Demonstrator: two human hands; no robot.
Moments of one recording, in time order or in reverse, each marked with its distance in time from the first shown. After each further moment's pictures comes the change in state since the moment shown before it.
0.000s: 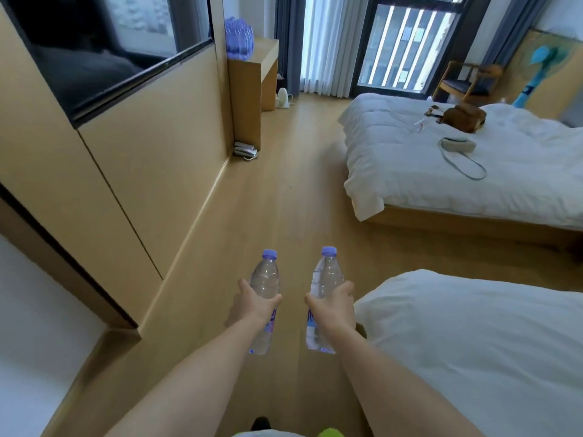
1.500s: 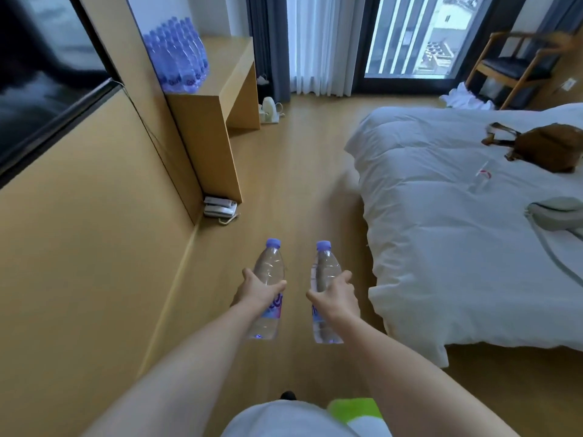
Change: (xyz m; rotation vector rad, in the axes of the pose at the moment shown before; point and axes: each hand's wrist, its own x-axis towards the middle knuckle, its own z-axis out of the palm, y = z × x) left_hand 0.757 0.591 0.075 0.164 -0.076 -0.012; right_hand 0.841 -0.434 0.041 -0.154 -0.113 0.047
